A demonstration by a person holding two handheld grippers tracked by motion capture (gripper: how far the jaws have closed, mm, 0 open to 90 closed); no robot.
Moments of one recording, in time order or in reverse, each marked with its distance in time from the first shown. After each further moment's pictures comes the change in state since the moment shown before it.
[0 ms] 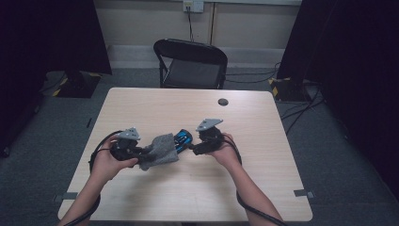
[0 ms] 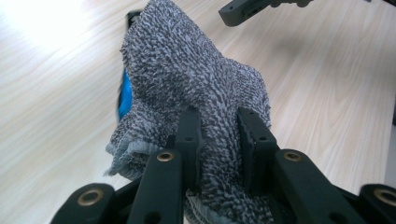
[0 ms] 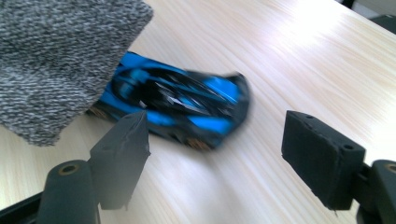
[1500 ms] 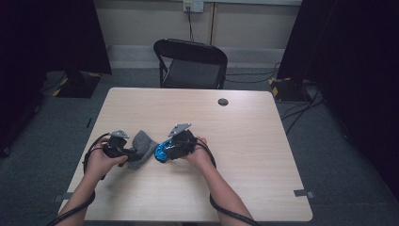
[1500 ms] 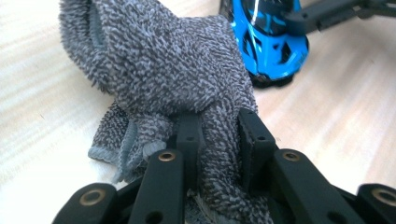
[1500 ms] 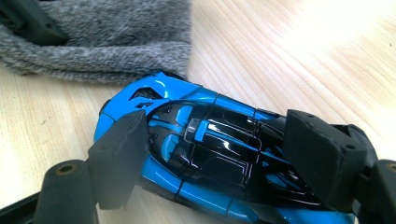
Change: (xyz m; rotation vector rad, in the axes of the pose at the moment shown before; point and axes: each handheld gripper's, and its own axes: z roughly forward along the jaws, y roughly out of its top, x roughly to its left) left arm 0.066 -0.062 0.003 0.092 0.085 -0.196; right arm 0.050 0.026 0.080 0.068 0.049 -0.055
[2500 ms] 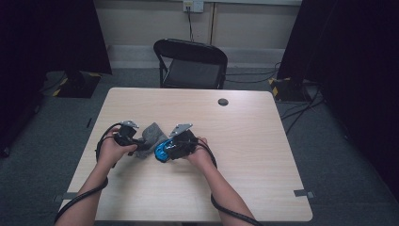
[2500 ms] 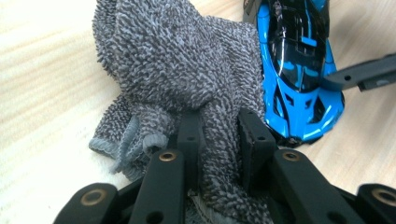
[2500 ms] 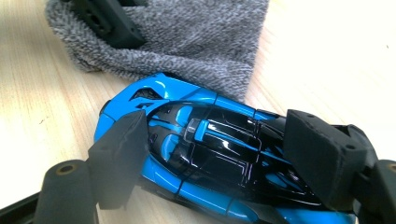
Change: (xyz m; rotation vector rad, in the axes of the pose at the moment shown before) left arm 0.017 0.037 0.029 -0.003 0.006 -0.003; right arm -0.002 -0.003 -0.001 -0.018 0.000 0.002
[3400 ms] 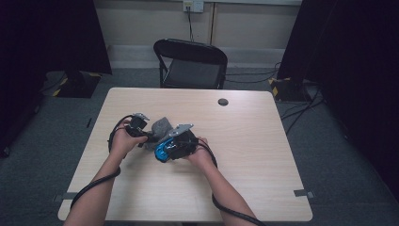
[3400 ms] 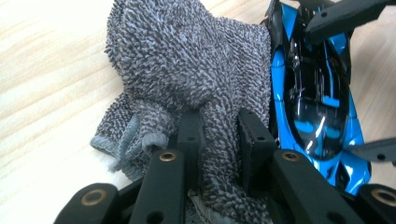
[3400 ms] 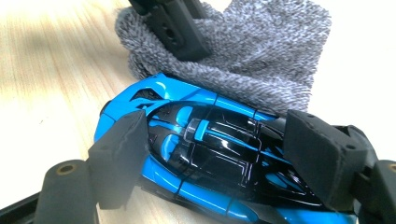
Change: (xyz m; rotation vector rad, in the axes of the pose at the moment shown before) left arm 0.004 0.037 0.027 0.020 0.013 0.011; right arm -0.001 -0.002 0.000 -0.014 0.003 -0.005
